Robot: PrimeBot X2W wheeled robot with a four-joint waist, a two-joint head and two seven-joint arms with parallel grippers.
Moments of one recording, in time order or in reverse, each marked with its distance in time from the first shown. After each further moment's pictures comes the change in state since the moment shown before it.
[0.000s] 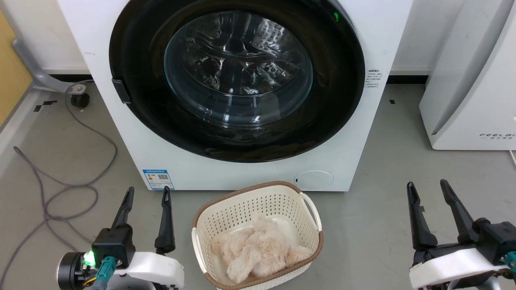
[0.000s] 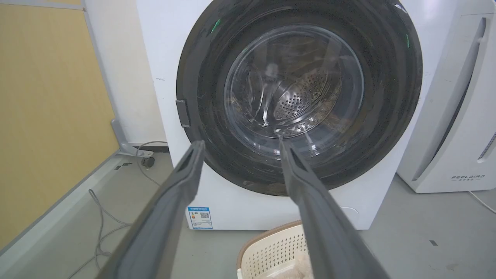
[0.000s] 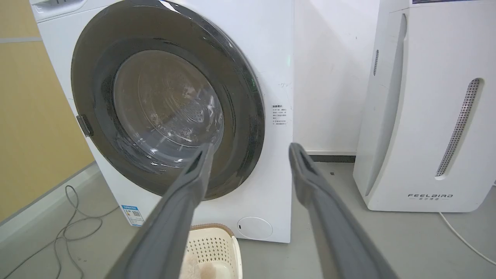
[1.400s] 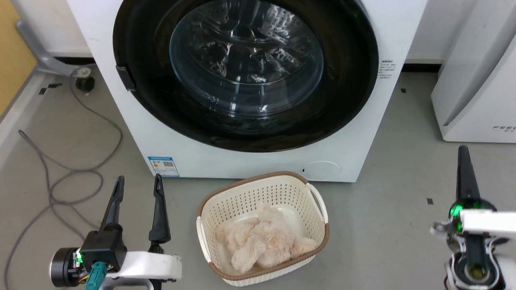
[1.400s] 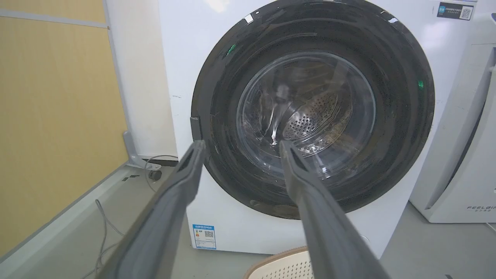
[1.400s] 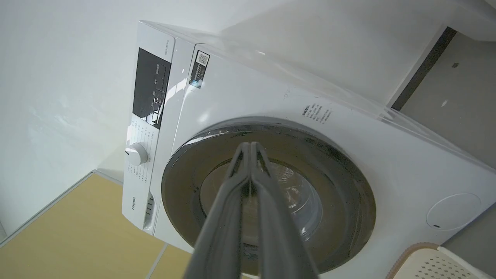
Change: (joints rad) left arm -0.006 0.000 -0.001 -0.039 -0.027 0.030 -0.089; right arm -0.196 -0.012 -0.029 0.192 1.116 0.000 -0.070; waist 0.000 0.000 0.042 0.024
